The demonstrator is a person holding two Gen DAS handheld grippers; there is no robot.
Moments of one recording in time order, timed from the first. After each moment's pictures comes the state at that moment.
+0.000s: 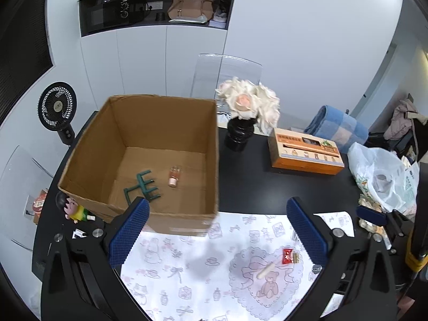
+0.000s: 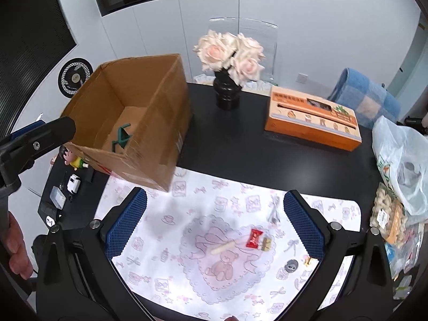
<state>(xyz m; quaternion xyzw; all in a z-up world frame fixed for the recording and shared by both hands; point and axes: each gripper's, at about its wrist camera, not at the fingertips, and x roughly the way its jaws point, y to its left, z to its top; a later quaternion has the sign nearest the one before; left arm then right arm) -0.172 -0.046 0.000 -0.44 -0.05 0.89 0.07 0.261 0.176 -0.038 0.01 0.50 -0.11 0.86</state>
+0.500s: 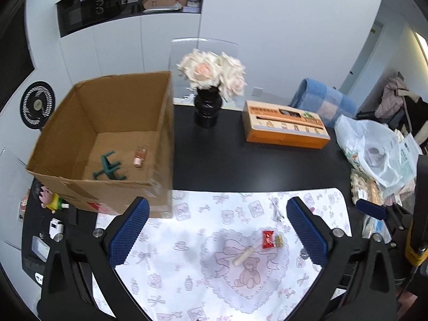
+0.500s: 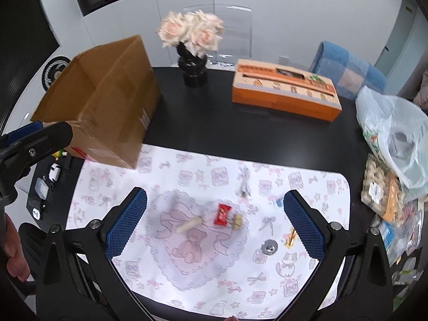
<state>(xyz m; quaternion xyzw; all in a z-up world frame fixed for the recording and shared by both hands) -0.150 0.031 -0.039 -0.46 -0.03 0.88 0.10 0.202 0.112 -0.072 0.03 0.51 -0.15 0.85</state>
